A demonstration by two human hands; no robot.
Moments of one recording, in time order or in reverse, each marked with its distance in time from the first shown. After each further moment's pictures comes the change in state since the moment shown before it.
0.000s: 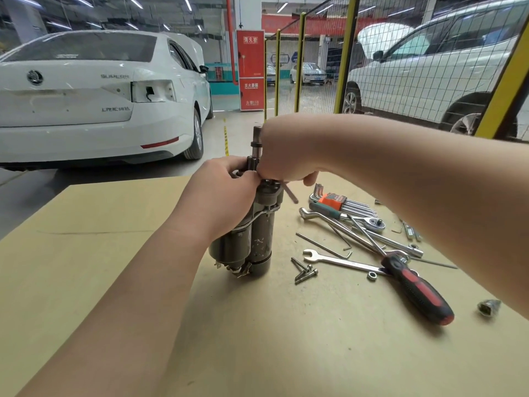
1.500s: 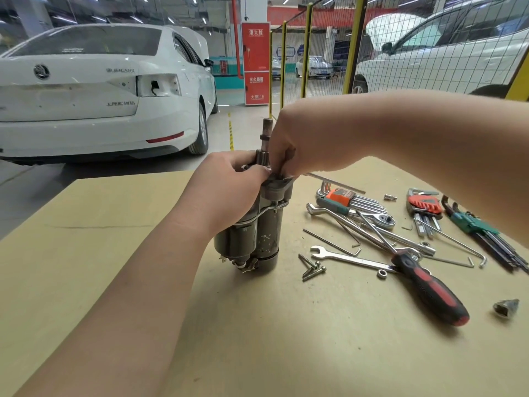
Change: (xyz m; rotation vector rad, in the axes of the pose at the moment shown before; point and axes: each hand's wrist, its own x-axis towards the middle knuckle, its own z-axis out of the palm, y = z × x) left_hand -0.003 0.004 -0.003 -0.043 -0.040 -0.017; right_hand -0.016 0.020 -0.003 -0.063 0.118 -0.337
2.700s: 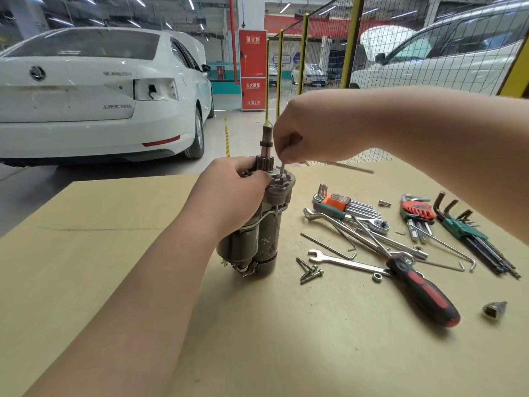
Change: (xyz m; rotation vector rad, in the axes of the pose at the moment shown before) left_hand 0.001 -0.001 0.001 0.065 0.005 -0.042; right_hand -0.002 0.006 -0.010 0.006 0.045 0.050
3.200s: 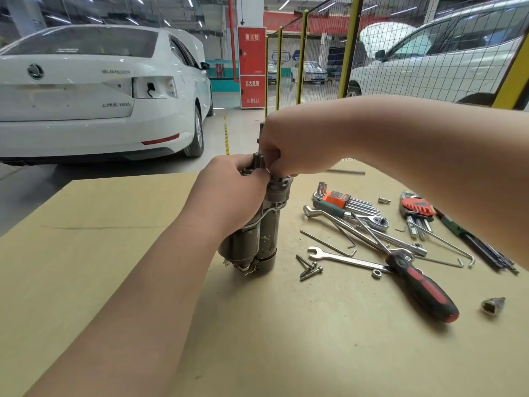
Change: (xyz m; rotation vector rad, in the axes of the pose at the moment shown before) left_hand 0.002 -0.004 0.004 0.021 0.039 -0.012; right_hand 0.013 -0.019 0.010 -0.120 -0.081 0.069
